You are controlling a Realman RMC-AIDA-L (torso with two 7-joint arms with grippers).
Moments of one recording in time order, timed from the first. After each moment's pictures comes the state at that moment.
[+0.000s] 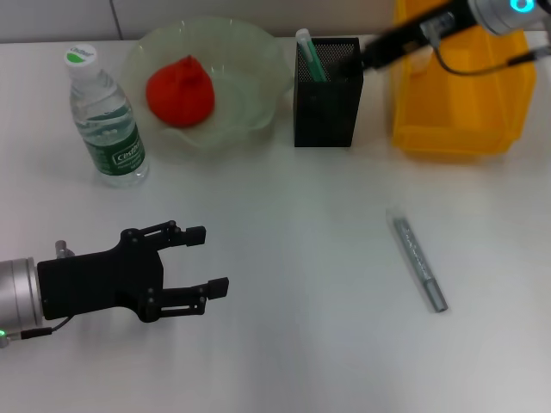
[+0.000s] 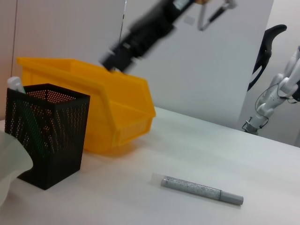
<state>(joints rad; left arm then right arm) -0.41 -2.04 0.74 0.43 1.95 1.60 -1.04 0.83 2.08 -1.12 -1.23 -2.48 -1.44 2.60</state>
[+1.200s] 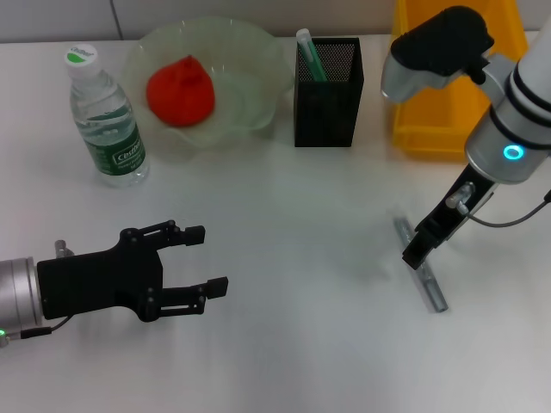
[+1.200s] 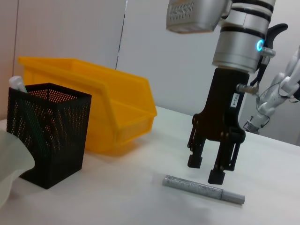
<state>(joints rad) -0.41 -2.04 0.74 0.43 1.95 1.60 -1.04 0.84 2.08 -1.44 -1.03 -2.69 -1.63 2.75</state>
